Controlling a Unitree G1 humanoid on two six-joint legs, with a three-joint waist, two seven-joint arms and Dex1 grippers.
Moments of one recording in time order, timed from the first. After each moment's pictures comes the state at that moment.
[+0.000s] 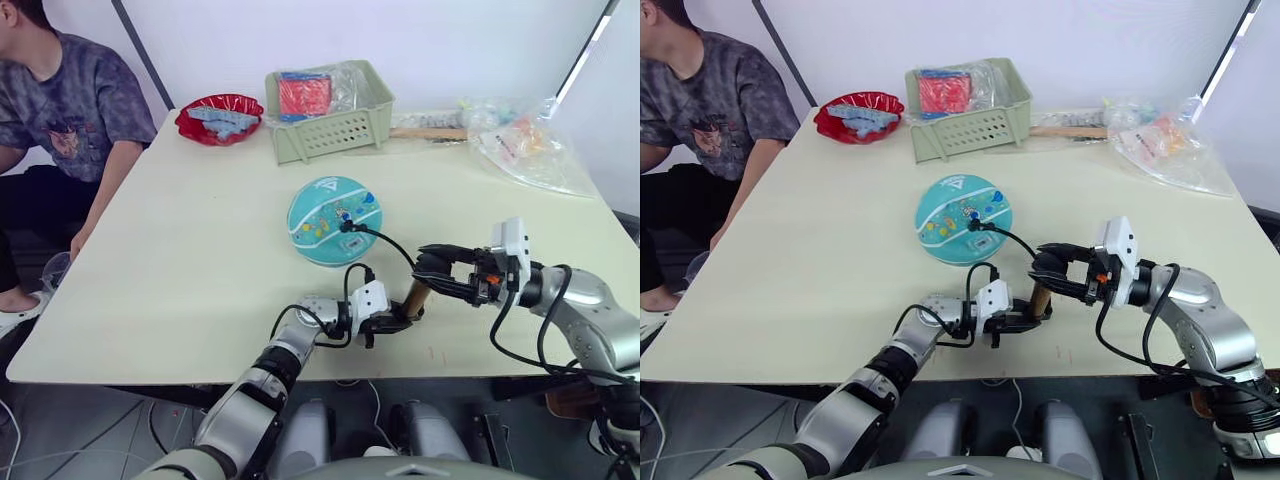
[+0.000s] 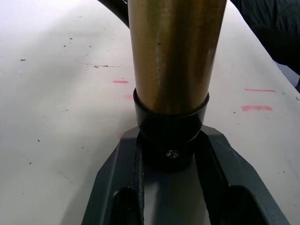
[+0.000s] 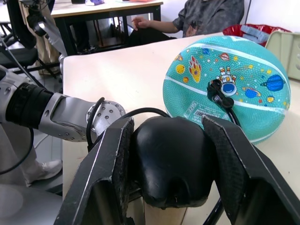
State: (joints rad) left arm -0.49 0.12 -0.36 0.83 0.05 -0.36 -1.03; right arm -0.20 -0.64 0.05 -0.26 0.59 0.32 0.99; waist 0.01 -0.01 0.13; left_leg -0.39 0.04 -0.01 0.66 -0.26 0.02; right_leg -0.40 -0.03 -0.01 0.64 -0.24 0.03
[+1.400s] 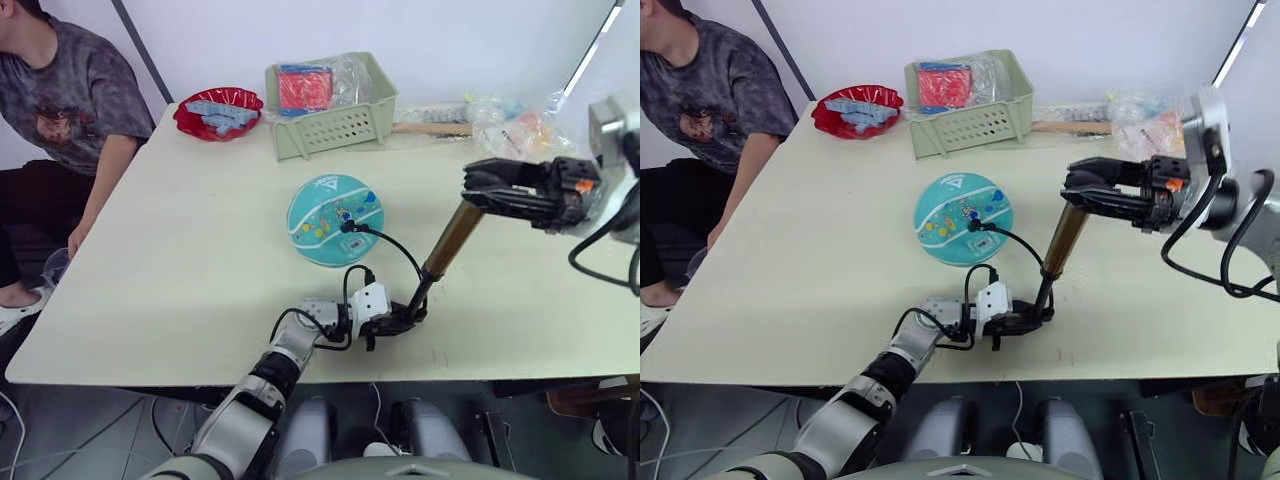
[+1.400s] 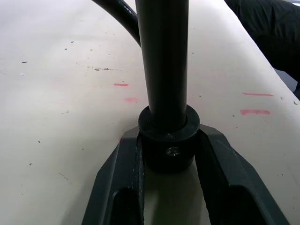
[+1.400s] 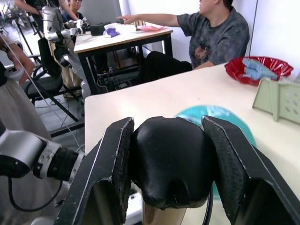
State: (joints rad) left arm -0.44 0.13 -0.36 0.72 0.05 -0.32 -1.03; right arm -0.50 -0.85 -0.21 -0.28 0.99 0.78 0.99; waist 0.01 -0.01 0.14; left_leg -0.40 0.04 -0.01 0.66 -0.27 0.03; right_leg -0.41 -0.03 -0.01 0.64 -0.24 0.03
